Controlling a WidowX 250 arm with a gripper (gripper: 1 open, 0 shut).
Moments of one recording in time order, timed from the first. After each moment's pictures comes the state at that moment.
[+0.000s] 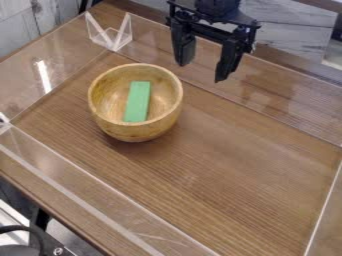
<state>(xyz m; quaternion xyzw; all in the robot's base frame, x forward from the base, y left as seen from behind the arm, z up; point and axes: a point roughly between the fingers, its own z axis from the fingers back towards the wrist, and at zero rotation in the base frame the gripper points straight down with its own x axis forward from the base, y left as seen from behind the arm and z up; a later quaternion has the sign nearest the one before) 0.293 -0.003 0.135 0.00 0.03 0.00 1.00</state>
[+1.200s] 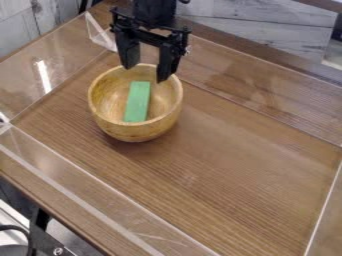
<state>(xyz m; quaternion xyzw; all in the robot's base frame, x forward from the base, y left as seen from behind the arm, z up) 0.277 0.066 0.113 0.01 0.04 0.03 1.00</state>
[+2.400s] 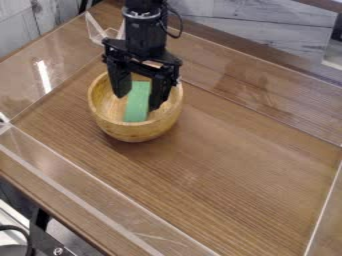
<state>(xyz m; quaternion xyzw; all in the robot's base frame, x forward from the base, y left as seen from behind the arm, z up) 0.258 0.069 0.080 0.01 0.06 0.06 1.00</state>
